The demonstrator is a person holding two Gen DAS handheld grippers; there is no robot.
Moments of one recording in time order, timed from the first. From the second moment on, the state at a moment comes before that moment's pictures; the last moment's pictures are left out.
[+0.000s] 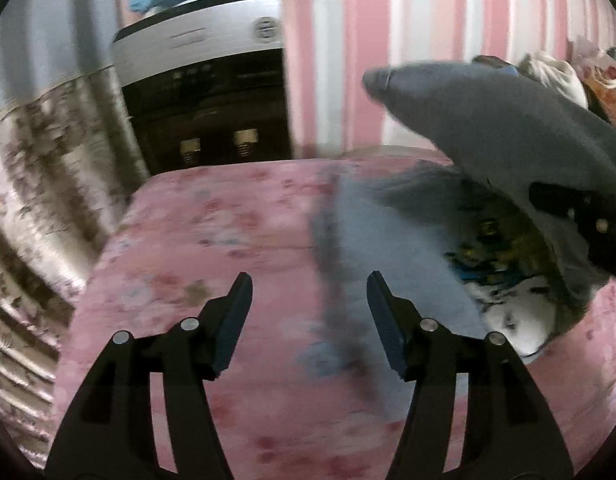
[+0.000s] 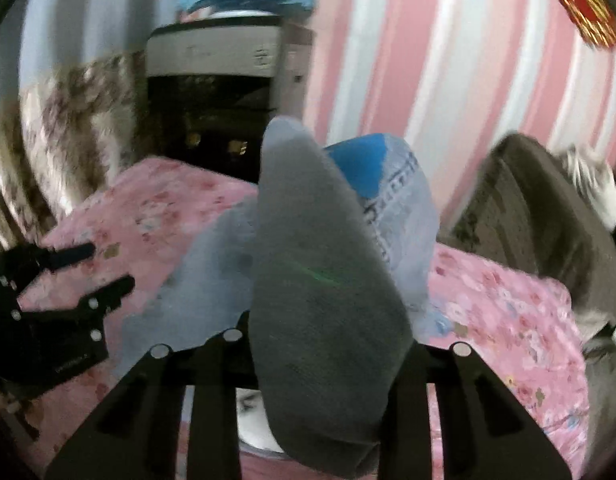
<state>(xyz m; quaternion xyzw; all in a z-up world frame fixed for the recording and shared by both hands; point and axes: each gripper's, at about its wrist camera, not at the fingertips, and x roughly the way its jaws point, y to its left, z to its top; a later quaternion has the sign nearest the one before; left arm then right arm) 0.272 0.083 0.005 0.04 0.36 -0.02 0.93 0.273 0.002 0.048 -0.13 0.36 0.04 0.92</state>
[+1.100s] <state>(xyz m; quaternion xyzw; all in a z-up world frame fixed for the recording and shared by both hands) 0.258 0.088 0.002 0.03 0.36 -0.02 0.93 0.196 -0.134 0.061 0.02 0.31 0.05 0.95</state>
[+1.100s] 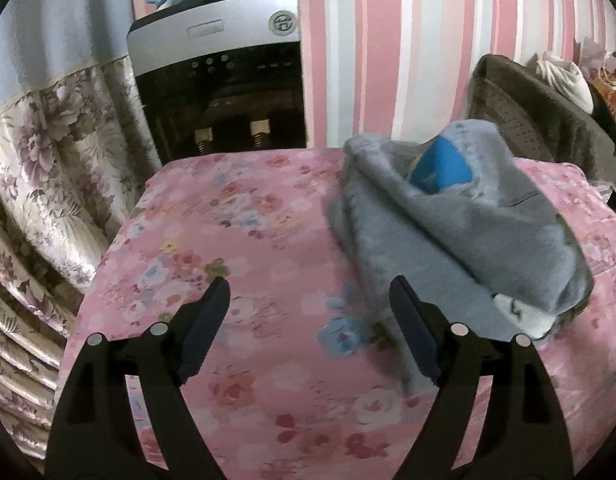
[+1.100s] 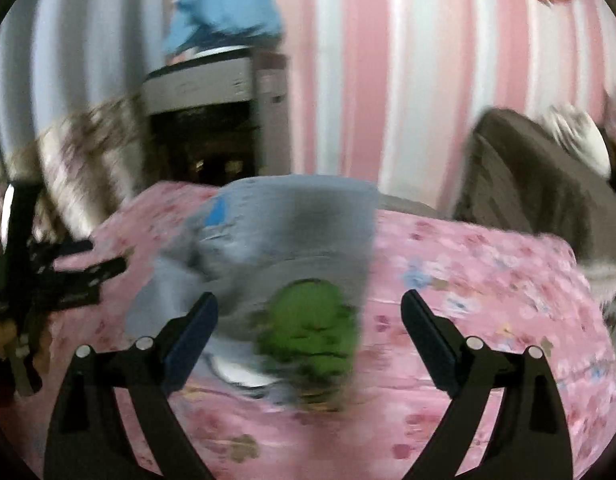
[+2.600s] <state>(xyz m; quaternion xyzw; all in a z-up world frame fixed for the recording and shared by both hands) 0.267 0.055 -0.044 0.01 0.42 -0.14 0.90 0.247 -0.064 -0.020 0.02 0.38 0.18 0.91</state>
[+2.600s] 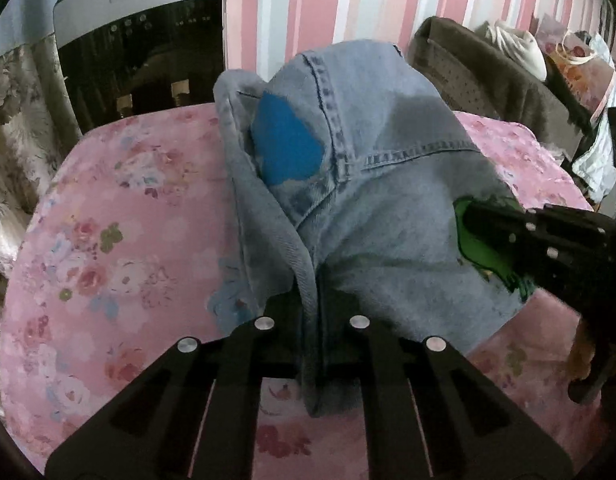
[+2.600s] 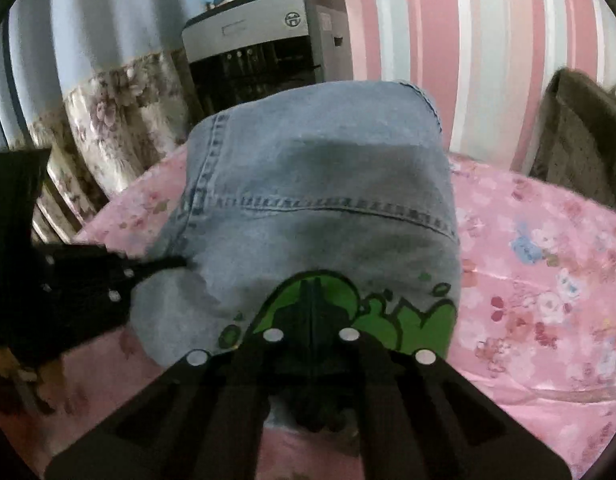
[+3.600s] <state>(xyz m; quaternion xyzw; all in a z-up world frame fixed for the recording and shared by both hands) 0.267 0.078 -0.060 -0.02 0.42 -0.11 0.90 0.222 -0.137 -0.034 0.13 0.37 0.12 0.91</state>
